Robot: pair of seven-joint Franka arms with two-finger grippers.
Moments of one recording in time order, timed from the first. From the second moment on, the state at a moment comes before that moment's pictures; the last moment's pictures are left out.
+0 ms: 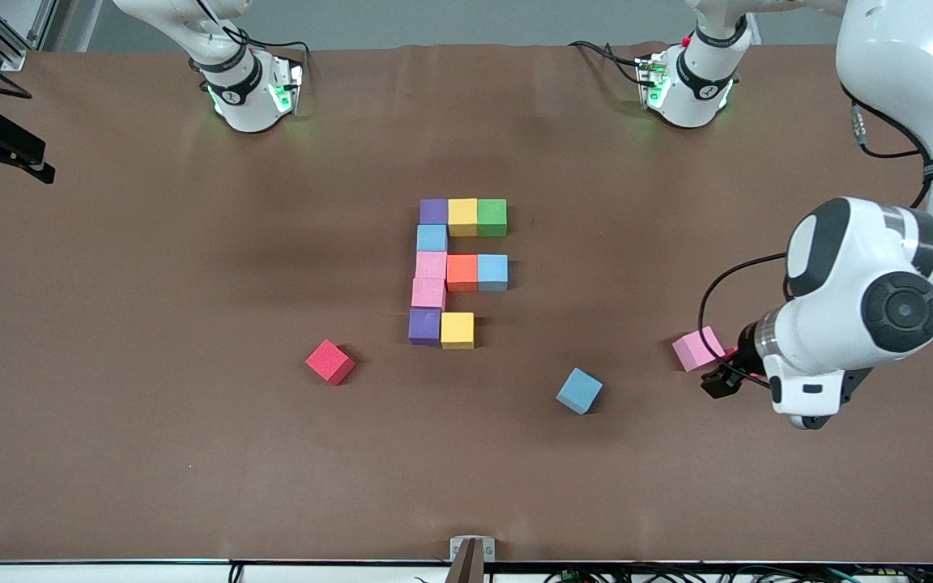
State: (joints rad) left arm 0.03 0.59 -0.32 -1.23 0.17 1.72 -0.98; right arm -0.01 -0.04 -0.01 -1.46 0.00 1.39 -0.07
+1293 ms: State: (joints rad) left arm 0.10 0.18 -0.22 -1.45 0.04 1.56 -0.25; right arm -0.01 -0.08 -0.01 -1.47 0.02 1.33 -0.07
